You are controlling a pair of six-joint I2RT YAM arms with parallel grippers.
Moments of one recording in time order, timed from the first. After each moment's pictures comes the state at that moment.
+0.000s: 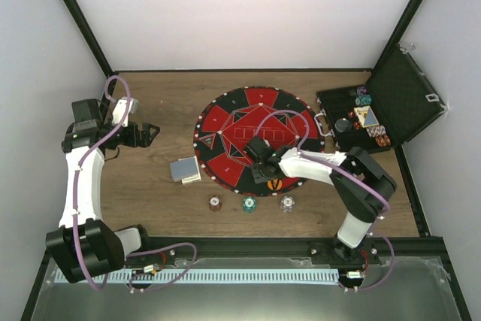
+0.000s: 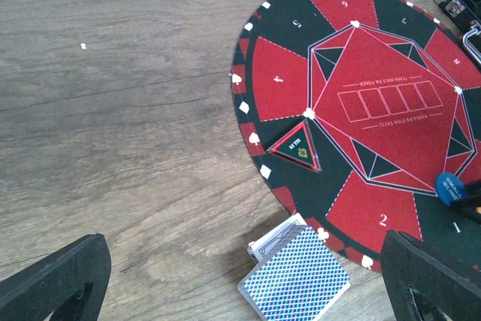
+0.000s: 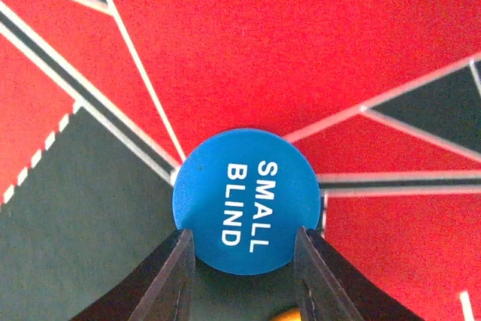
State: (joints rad) left arm 0.28 1.17 1.06 -0.79 0.63 0.31; right arm 0.82 1.69 0.94 -0.48 0.20 0.48
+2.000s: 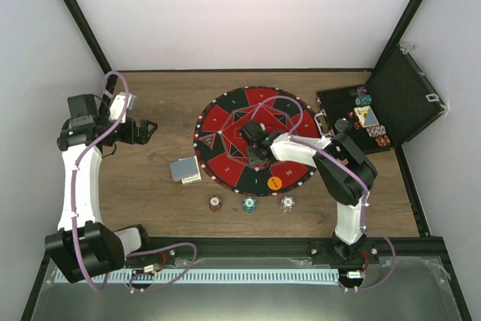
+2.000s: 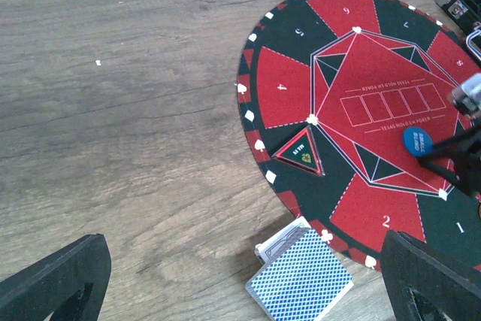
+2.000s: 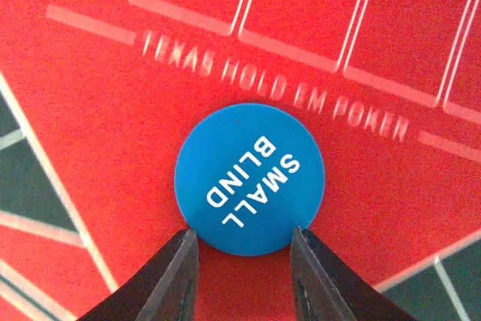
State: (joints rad) left arm 0.28 1.18 1.14 -0.85 0.61 0.34; right arm 0.75 1.87 1.13 -0.44 0.26 0.43
